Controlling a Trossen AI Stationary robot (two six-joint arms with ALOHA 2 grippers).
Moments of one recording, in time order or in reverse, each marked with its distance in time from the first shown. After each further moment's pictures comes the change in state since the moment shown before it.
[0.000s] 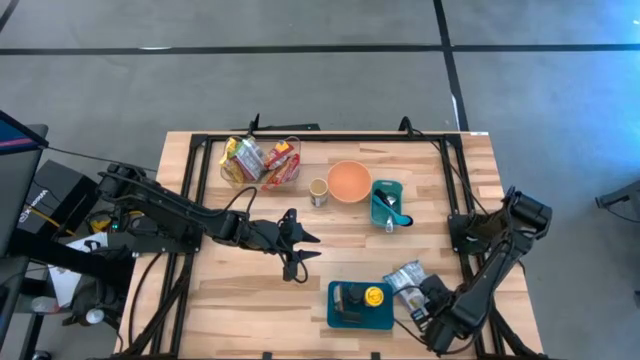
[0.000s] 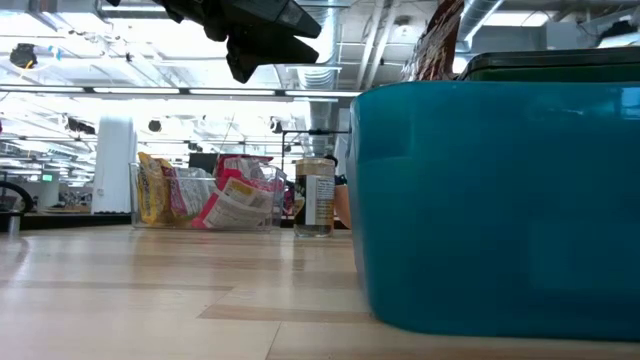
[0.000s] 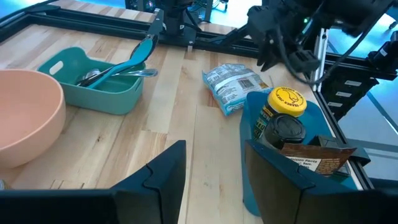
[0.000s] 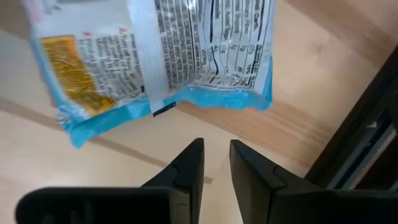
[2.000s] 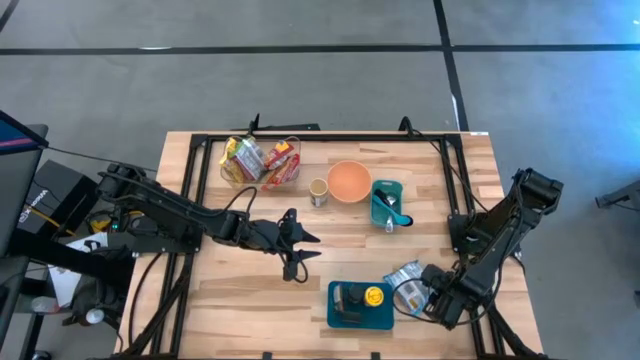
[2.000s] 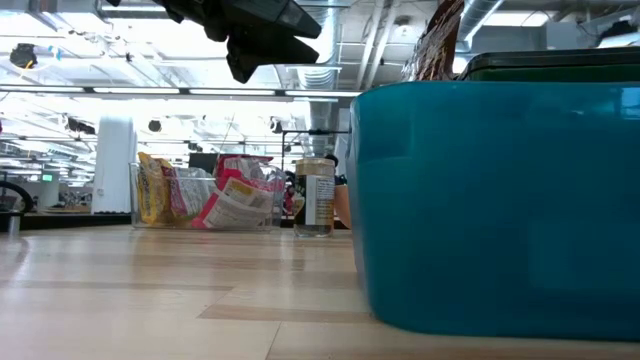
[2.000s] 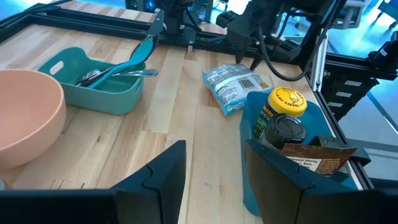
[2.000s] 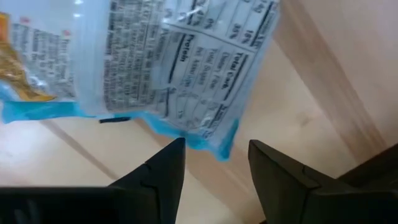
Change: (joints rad) left arm 0.003 0.000 0.000 0.000 0.000 0.000; right arm -0.013 -0.242 -0.312 0.219 0.017 -0.390
